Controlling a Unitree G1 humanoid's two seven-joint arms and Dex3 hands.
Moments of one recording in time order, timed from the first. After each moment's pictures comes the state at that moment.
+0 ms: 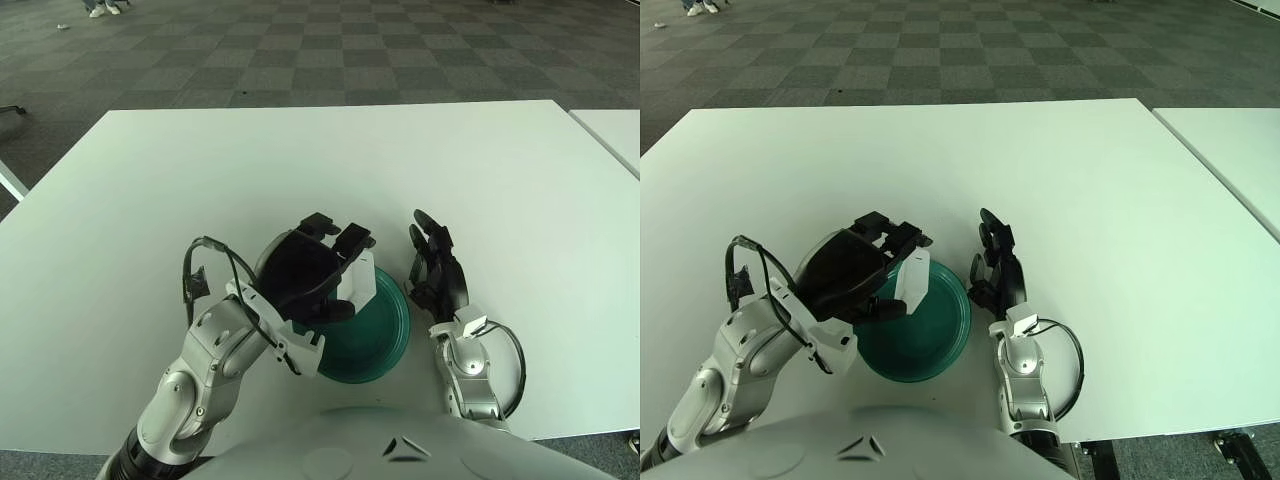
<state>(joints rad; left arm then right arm) 0.13 0.34 -0.43 -0.78 1.09 -0.02 -0.61 0.26 0.09 0.06 0.14 -0.07 -0.44 0.02</state>
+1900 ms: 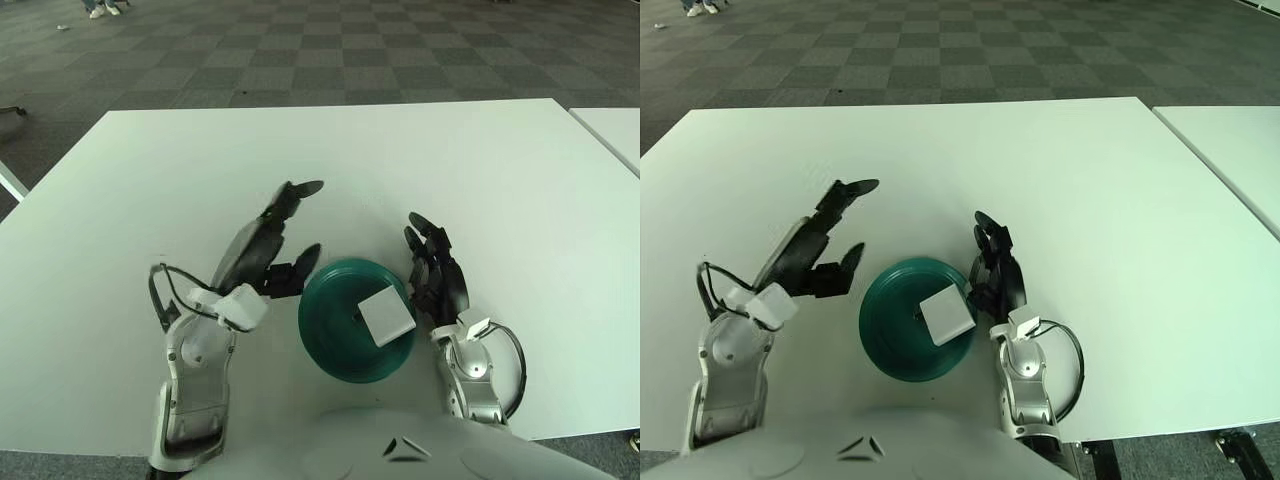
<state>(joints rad) 0.33 -0.11 -0.06 -0.69 0.41 0.05 -0.41 0.28 0.09 0.06 0.10 -0.02 -0.42 0.06</state>
